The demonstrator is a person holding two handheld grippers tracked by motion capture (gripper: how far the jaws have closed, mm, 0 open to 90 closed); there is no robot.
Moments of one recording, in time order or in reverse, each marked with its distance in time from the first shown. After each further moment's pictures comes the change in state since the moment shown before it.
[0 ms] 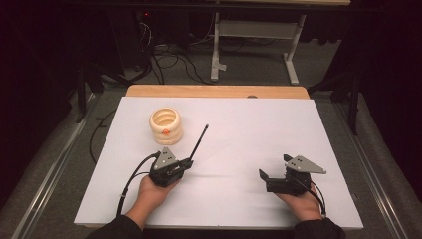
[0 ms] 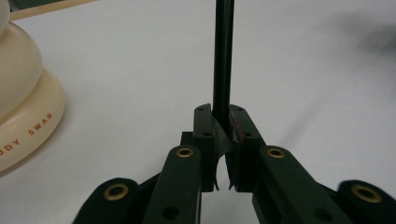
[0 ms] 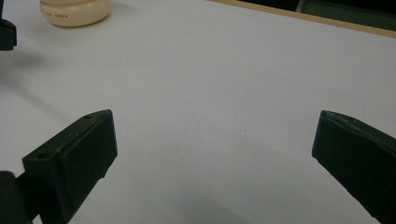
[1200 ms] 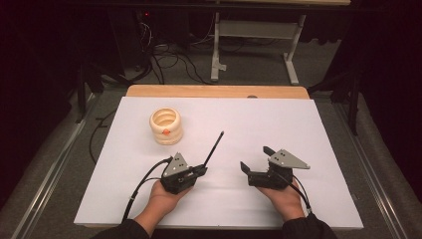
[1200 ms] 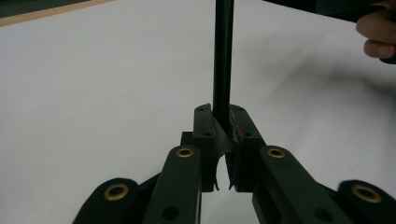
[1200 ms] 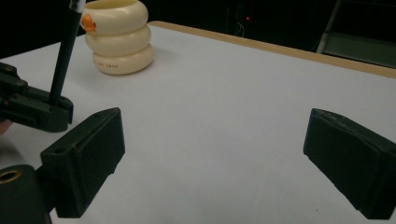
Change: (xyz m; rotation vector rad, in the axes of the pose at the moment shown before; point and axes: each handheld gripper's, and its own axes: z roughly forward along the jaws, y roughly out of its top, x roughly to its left) left arm -0.034 0.008 0.009 -0.059 -0.125 0.017; right arm 0.038 0.031 0.019 -0.119 0.086 -0.003
